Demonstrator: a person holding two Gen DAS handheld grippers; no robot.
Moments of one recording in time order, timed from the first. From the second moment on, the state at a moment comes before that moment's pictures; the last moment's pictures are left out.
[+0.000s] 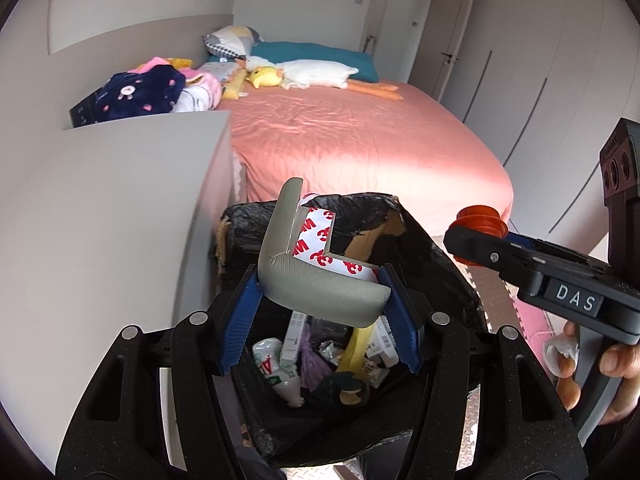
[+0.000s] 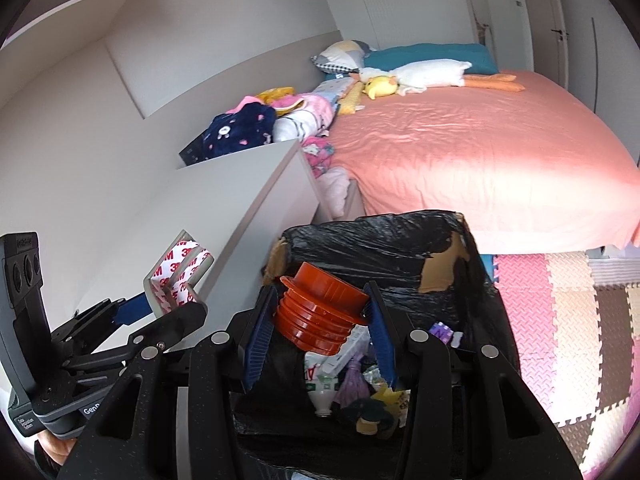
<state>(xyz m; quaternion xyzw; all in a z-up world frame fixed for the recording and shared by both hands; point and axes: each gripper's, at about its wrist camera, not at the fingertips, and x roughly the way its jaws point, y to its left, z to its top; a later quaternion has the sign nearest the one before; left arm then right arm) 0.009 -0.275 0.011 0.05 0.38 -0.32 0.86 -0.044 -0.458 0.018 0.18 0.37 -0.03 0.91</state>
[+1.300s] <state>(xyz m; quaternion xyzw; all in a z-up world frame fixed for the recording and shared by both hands) 0.016 -0.287 -0.002 0.10 0.39 -0.29 0.87 -0.042 -0.479 0.027 0.16 0.35 -0.09 0.92</state>
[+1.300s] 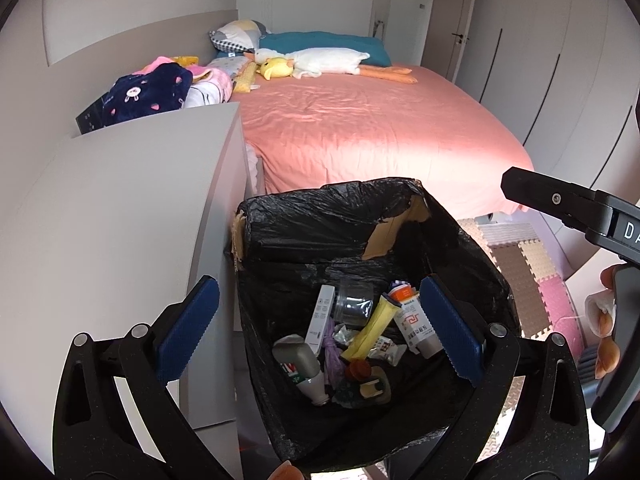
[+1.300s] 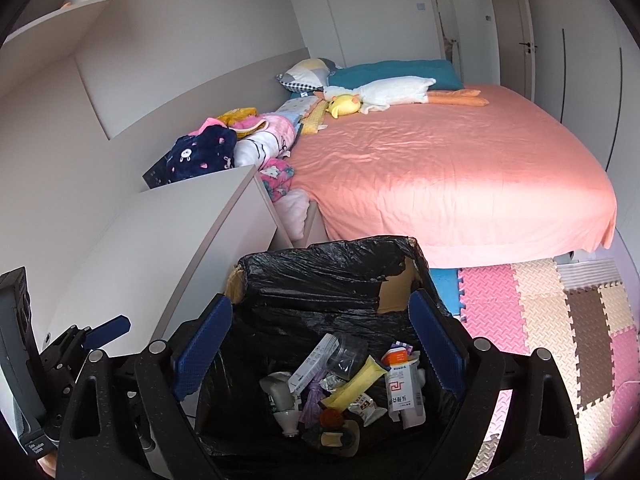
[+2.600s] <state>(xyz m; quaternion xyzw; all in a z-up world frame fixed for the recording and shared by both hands) 0.013 -0.287 -0.005 0.10 0.39 -0.29 0.87 -0.040 -0.473 0.021 0.16 0.35 -0.09 0.92</state>
